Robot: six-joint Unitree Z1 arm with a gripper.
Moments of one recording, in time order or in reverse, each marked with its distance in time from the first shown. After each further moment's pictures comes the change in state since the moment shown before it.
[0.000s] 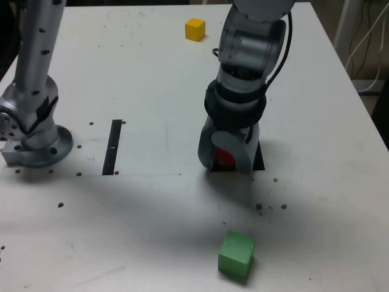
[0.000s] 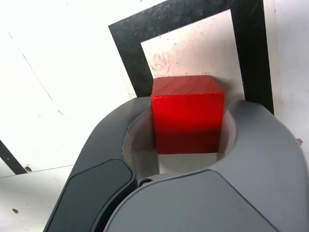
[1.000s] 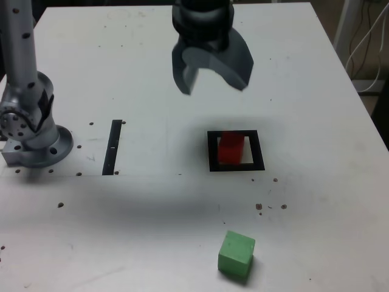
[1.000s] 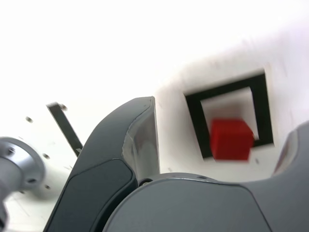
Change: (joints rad) arm 0.259 -0.270 -0.001 0.164 0.096 0.234
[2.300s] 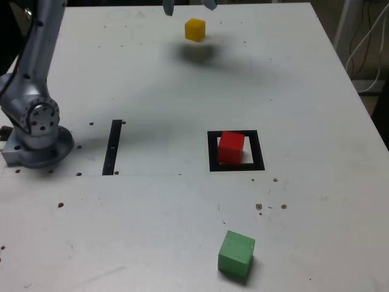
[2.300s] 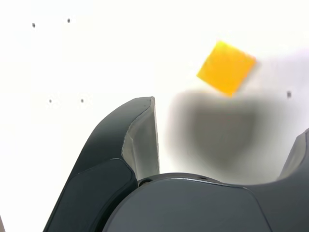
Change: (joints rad) arm 0.771 0.382 -0.531 0.051 0.155 0.543
